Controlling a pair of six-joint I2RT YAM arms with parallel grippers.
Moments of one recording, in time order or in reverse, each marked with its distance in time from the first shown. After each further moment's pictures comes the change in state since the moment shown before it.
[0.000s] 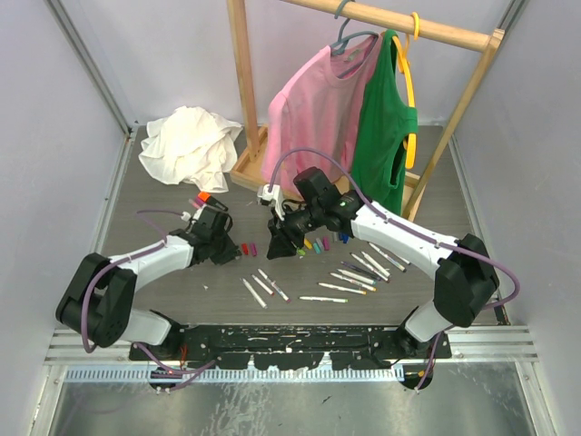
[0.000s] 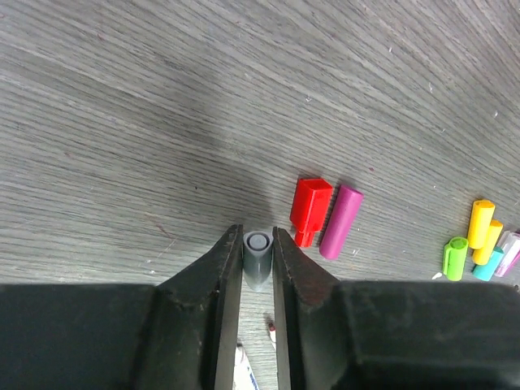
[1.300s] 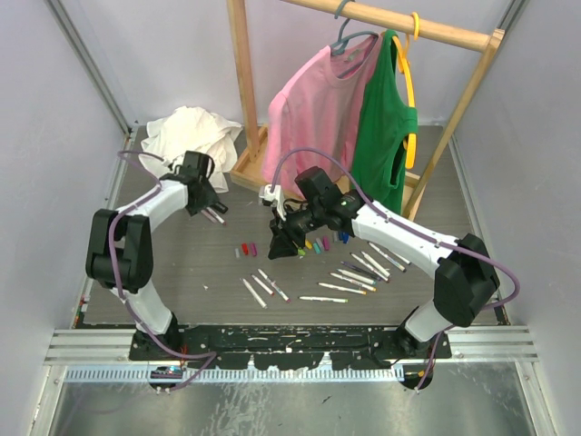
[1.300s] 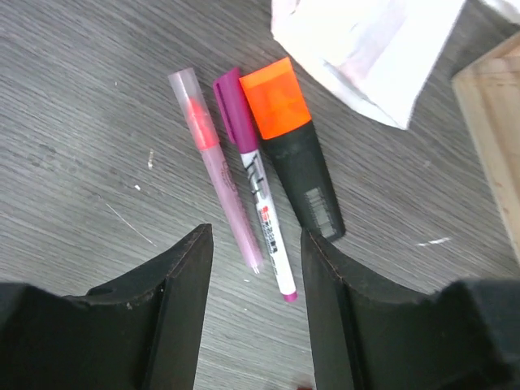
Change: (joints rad) left arm 0.266 0.323 0.521 -0.168 -0.189 0.315; right arm -0.013 0.000 -0.005 -0.003 -0.030 -0.037
